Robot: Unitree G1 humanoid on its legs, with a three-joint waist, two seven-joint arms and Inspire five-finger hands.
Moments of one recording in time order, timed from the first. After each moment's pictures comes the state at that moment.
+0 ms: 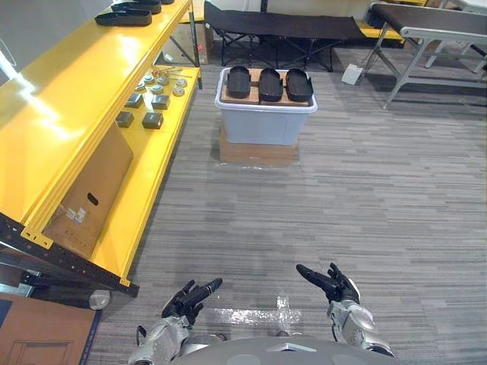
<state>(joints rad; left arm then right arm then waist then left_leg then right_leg) 0.12 0.13 0.01 0.88 -0.56 0.03 -0.15 0.03 -0.10 -0.11 0.93 0.32 -0.11 0.01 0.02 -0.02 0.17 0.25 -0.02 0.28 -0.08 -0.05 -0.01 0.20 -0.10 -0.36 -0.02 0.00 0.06</state>
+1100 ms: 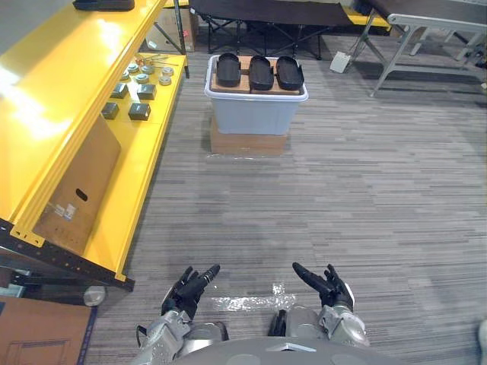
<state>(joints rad) 0.17 0.12 -0.04 0.71 -0.67 0.01 -0.10 0.15 -0.03 -0.06 0.78 0.42 -0.17 -0.03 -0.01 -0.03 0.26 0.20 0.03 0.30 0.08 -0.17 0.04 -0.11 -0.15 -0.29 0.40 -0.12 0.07</state>
